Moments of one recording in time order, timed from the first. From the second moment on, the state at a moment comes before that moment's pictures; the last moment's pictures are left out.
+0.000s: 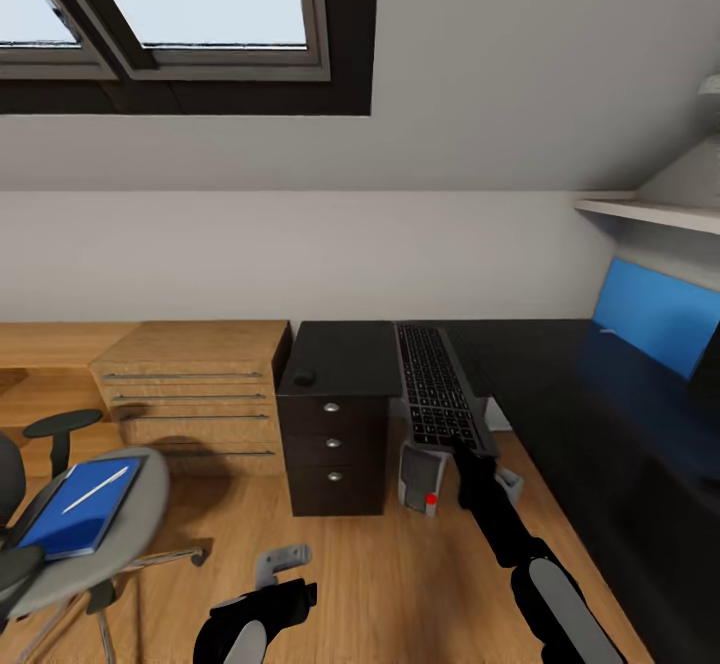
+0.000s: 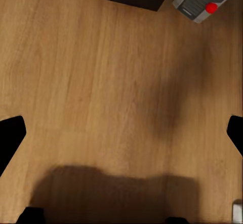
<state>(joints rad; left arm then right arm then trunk) -0.11 -0.02 -0.37 -1.36 0.66 0.64 0.58 -0.18 -0.09 0.21 -1.39 -1.62 0.03 0.12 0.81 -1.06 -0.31</state>
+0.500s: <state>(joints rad) -0.11 -0.02 -0.36 -1.36 0.67 0.64 0.58 -0.18 -0.09 0.21 -1.39 -1.62 0.03 0.13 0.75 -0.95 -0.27</state>
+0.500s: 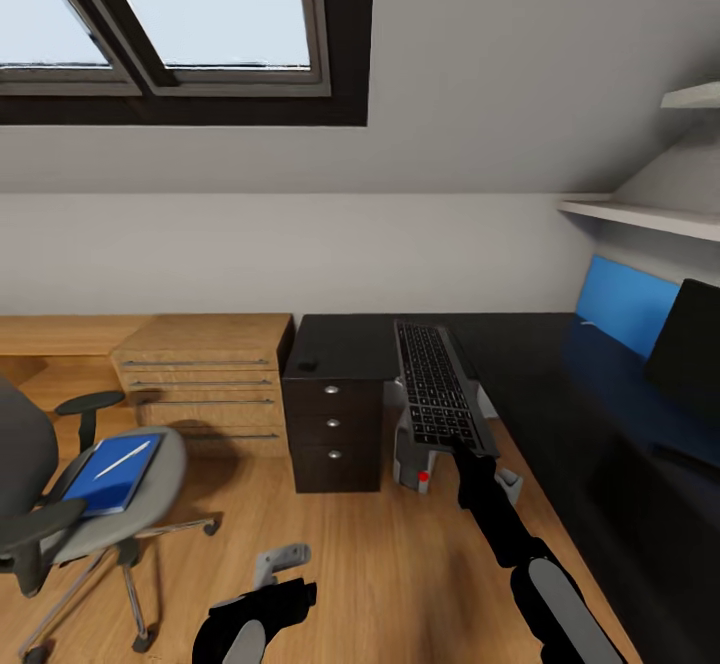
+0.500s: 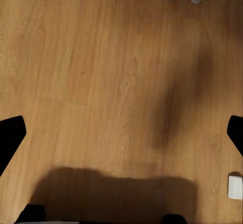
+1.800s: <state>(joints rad) -0.11 -0.02 -0.37 -1.36 0.66 0.64 0.58 -0.18 -0.09 0.18 -1.29 -1.62 0.03 0.13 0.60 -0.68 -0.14</state>
